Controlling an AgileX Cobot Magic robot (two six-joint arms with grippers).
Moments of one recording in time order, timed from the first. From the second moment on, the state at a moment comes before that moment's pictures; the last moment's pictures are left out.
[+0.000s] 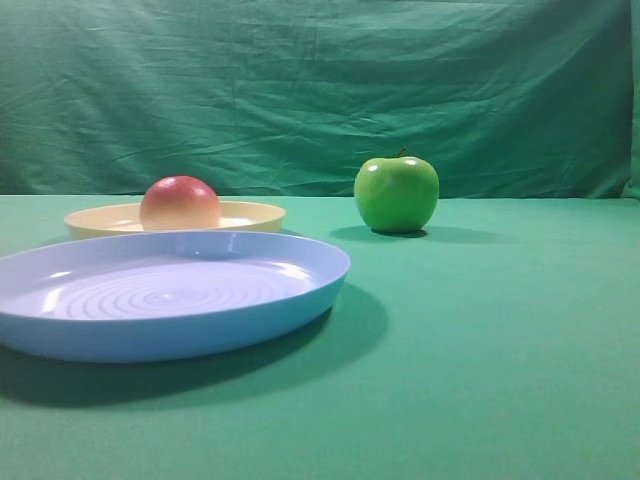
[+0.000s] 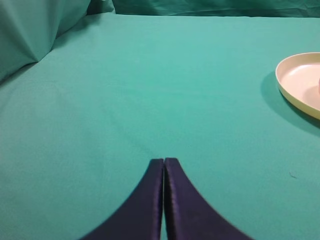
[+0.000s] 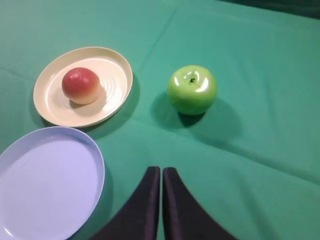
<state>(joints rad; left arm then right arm) 0.06 -0.02 0.01 0.32 0.38 -0.33 0.54 1.10 -0.94 0.14 0.62 -0.10</state>
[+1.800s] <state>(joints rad) 0.06 -0.02 0.01 0.32 0.38 -0.33 0.67 2.27 -1.99 0.59 0.83 -0.78</state>
